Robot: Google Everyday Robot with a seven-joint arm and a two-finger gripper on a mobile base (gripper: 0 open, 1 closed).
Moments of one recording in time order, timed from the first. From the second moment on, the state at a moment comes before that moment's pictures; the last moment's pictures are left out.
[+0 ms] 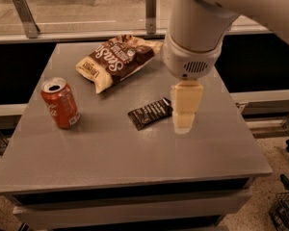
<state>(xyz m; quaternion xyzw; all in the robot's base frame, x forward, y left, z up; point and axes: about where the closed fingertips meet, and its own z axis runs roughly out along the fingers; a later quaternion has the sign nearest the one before) 0.477 -0.072 0.944 -0.72 0.68 -0.08 0.12</state>
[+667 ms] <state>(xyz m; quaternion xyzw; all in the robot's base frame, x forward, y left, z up) 0.495 -0.061 0.935 -0.74 0.65 -0.09 0.16</state>
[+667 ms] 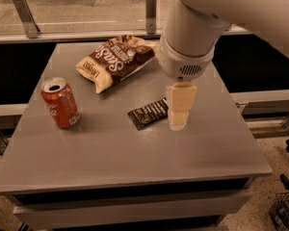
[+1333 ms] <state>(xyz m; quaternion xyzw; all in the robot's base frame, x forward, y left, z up) 0.519 -0.068 0.915 -0.75 0.64 -0.09 0.15</state>
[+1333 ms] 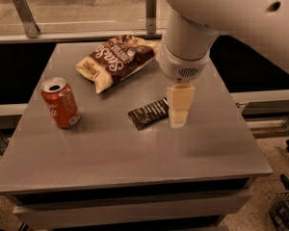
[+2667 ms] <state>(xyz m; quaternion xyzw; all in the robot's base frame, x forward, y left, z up) 0.544 -0.089 0.860 -0.75 0.65 -0.07 0.08</state>
